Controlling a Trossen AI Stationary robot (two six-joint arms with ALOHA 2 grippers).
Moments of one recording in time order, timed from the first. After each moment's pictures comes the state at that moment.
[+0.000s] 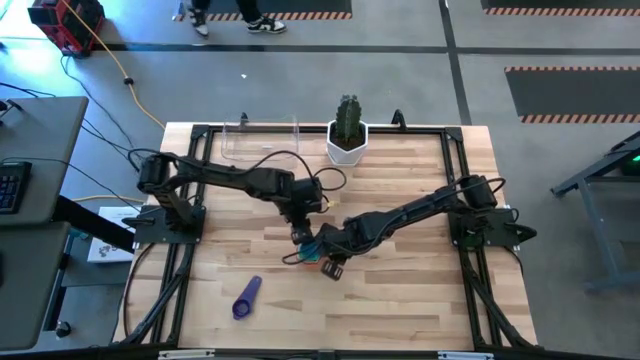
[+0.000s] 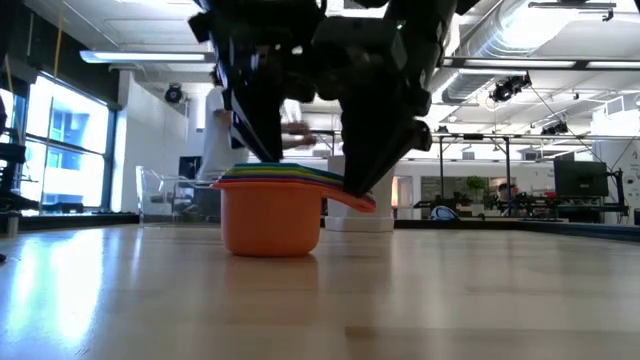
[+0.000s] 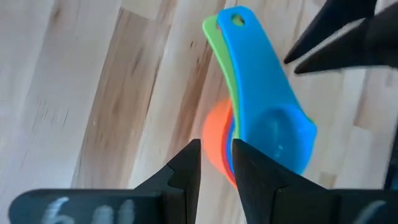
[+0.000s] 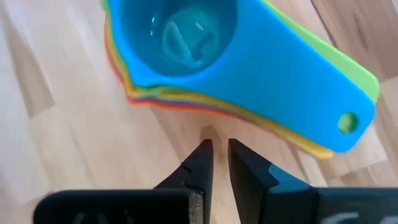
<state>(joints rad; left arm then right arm) 0.04 1.74 1.24 -0.67 0.25 -0.31 0.25 1.96 1.43 -0.64 0.04 0.69</state>
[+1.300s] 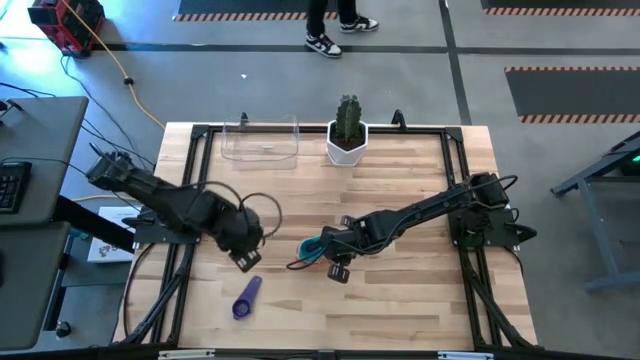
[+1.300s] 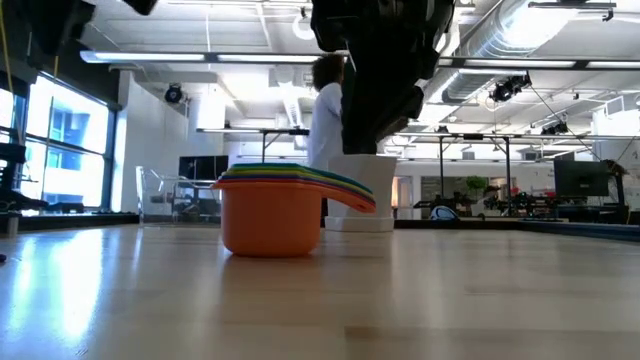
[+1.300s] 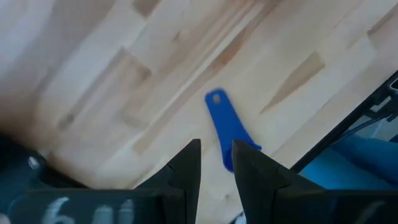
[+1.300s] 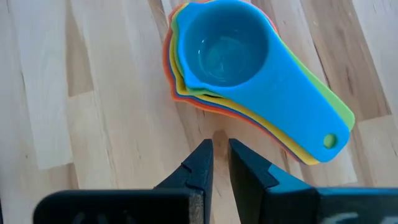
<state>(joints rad) -0.41 1.34 1.20 -1.23 0.08 -1.19 0.27 1.88 1.43 -0.63 0.08 0.52</state>
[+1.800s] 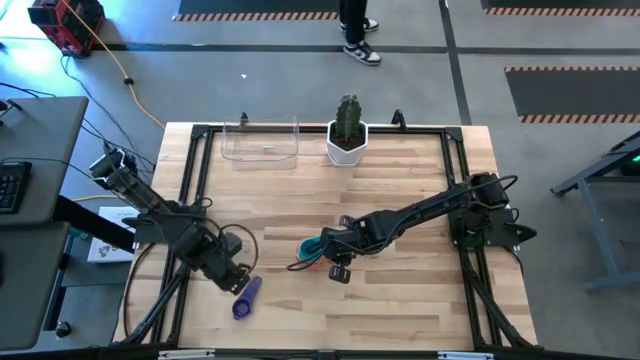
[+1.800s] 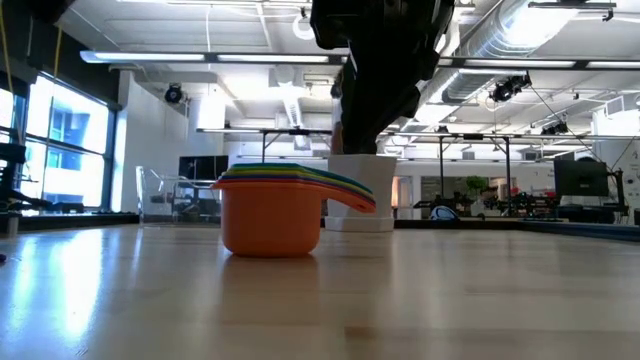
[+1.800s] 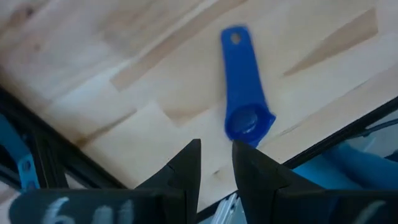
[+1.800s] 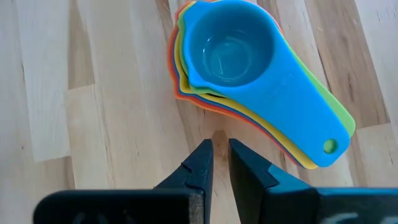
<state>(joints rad) -0.70 1.34 1.05 -1.09 0.07 -1.69 0.27 1.88 1.43 -0.63 0.07 0.46</state>
